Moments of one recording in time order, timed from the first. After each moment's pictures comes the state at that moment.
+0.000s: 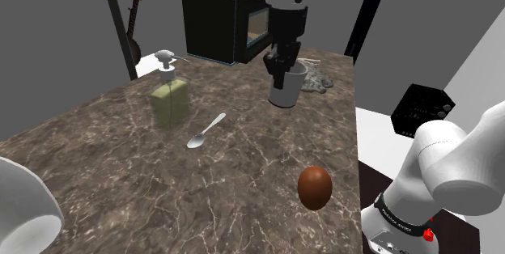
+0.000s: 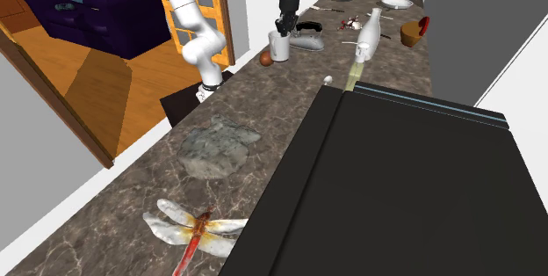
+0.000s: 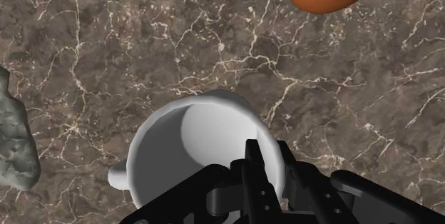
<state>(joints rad) 0.28 -0.39 0.15 -2.03 0.01 1.58 0.27</state>
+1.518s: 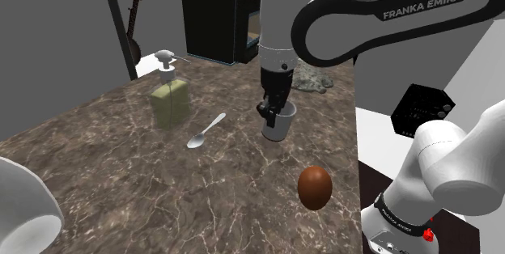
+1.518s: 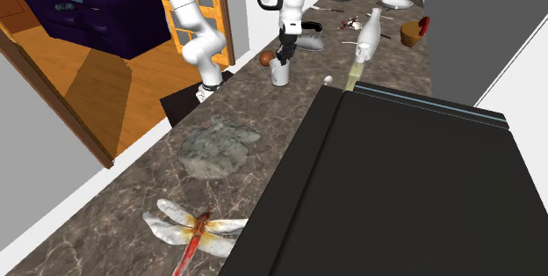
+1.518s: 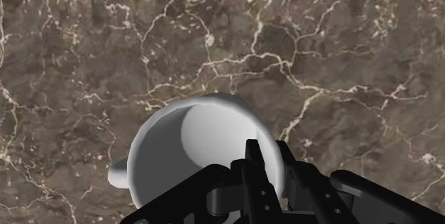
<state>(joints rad) 0.29 -0.38 0.17 -2.33 0.02 1.89 0.28</state>
